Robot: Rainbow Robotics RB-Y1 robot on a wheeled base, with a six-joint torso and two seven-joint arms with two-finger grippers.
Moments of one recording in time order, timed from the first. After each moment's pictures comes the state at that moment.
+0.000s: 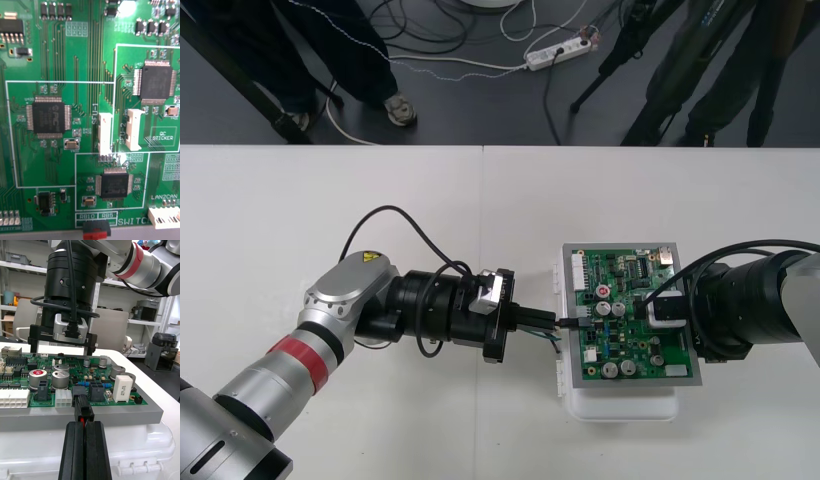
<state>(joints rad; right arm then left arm) -0.08 -0.62 0.11 -2.10 2.46 -1.57 -0.38 -0.54 0.25 -0.47 -0.86 -1.02 -1.39 -0.55</state>
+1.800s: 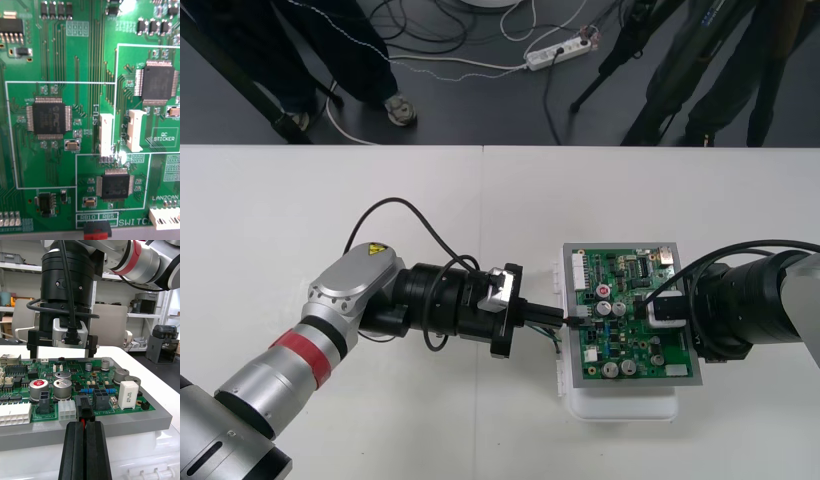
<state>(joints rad) -0.08 -0.62 0.11 -2.10 2.46 -1.57 -0.38 -0.55 0.26 -0.48 -0.92 -1.04 -1.36 -0.55</state>
